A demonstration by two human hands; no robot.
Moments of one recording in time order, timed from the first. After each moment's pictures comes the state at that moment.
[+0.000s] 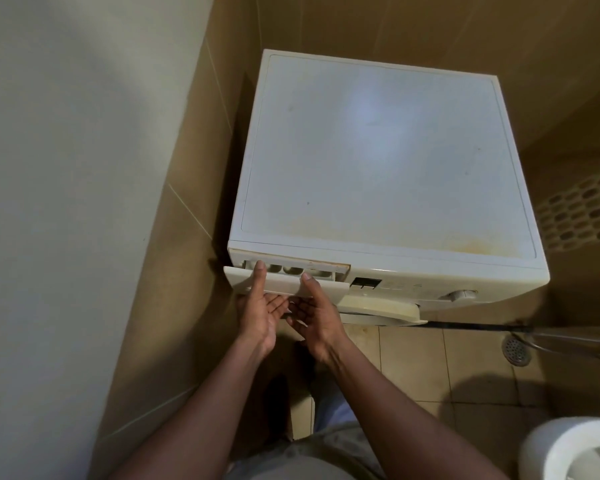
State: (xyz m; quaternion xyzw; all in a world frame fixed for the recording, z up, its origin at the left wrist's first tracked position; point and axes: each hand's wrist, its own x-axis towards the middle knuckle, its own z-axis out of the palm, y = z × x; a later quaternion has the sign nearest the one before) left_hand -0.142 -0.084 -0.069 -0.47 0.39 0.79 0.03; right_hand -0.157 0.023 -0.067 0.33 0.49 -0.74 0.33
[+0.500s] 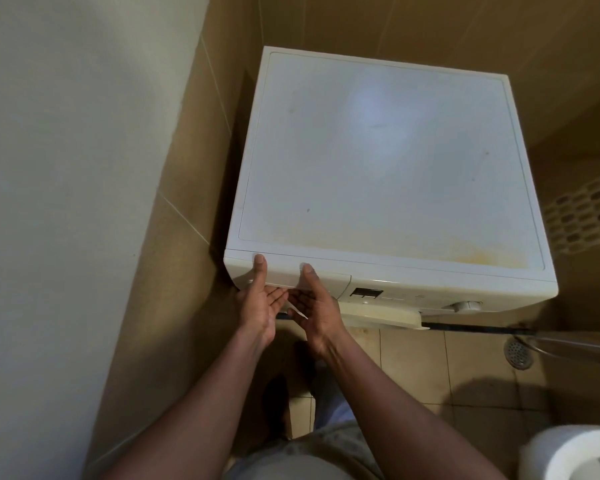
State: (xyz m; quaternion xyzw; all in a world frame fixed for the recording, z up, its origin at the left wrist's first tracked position) left_hand -0.172 -0.089 -0.077 -0.47 0.38 0.79 0.01; right_hand -0.188 0.019 -0.064 0.33 0.49 -0.74 0.31
